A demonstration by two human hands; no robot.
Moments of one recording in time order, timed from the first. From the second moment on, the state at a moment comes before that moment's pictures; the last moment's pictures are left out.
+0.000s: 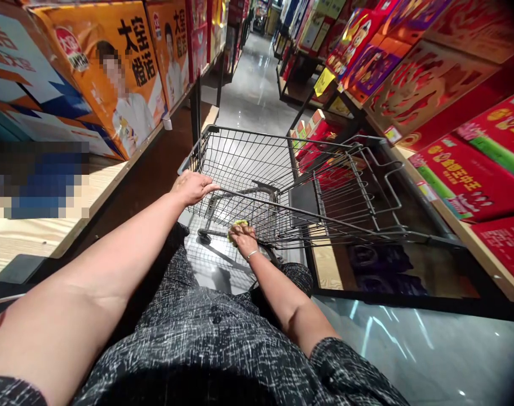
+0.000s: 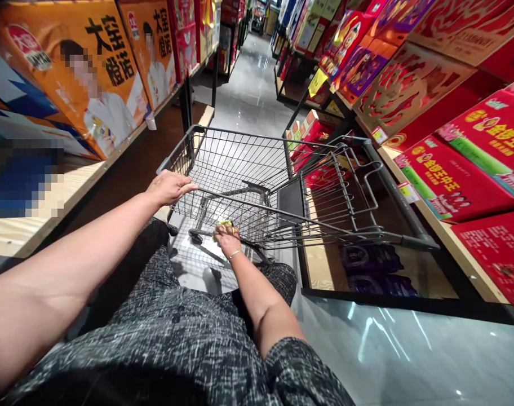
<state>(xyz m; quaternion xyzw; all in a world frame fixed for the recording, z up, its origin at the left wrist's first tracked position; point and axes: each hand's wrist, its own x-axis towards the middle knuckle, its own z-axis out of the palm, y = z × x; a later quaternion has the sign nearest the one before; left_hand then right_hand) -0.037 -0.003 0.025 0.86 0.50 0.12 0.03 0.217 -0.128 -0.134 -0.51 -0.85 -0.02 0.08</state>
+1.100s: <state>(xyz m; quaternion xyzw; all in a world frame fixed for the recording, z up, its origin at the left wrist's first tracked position) -0.056 0.019 0.033 0.85 0.49 0.17 0.08 0.265 -0.143 -0.116 -0.59 -0.80 -0.04 0.07</state>
